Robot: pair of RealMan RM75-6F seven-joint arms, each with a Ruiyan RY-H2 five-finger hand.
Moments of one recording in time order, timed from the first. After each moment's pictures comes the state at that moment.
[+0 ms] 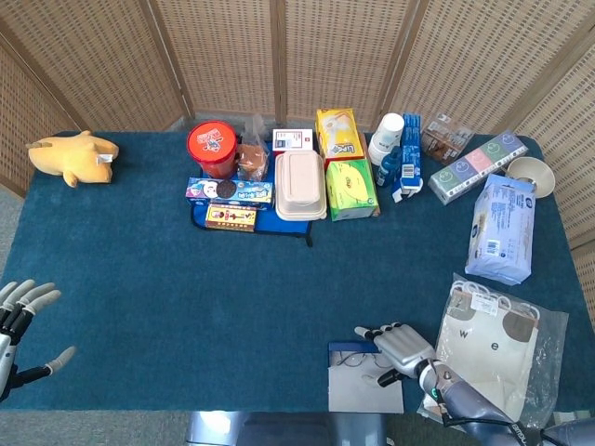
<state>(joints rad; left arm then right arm) 0.02 -1.14 0.05 -1.56 1.74 1.73 -0.31 0.89 -1.13 -0.23 -2.15 -0.77 0.87 -0.55</state>
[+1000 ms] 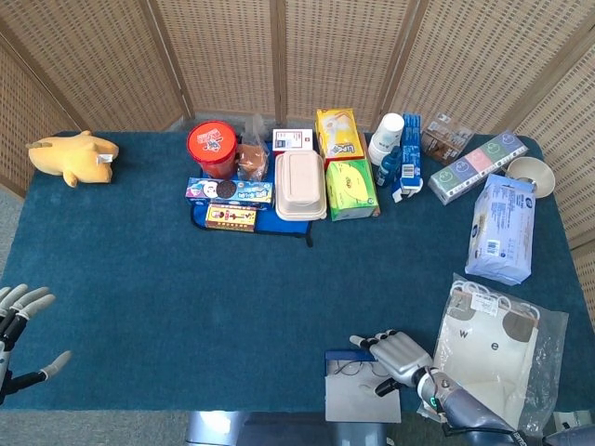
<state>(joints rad) 0.04 -1.14 0.06 -1.55 1.74 1.76 -0.31 0.86 -1.14 -0.25 -2.16 -0.84 0.88 -0.57</state>
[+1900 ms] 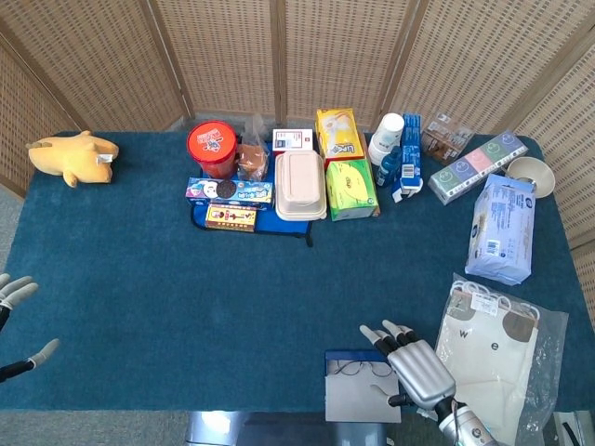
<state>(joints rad) 0.02 -1.16 0.01 -1.47 1.69 1.76 -0.39 0.44 -1.21 -0.33 -2.14 -1.41 1.33 -0.59</state>
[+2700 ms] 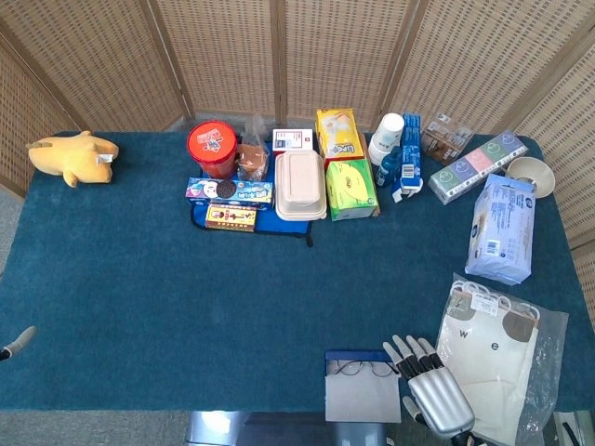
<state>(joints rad) 0.02 -1.15 -0.04 -1.41 1.62 1.77 -0.50 0.14 -1.35 -0.34 -1.85 -1.65 1.47 -0.63</state>
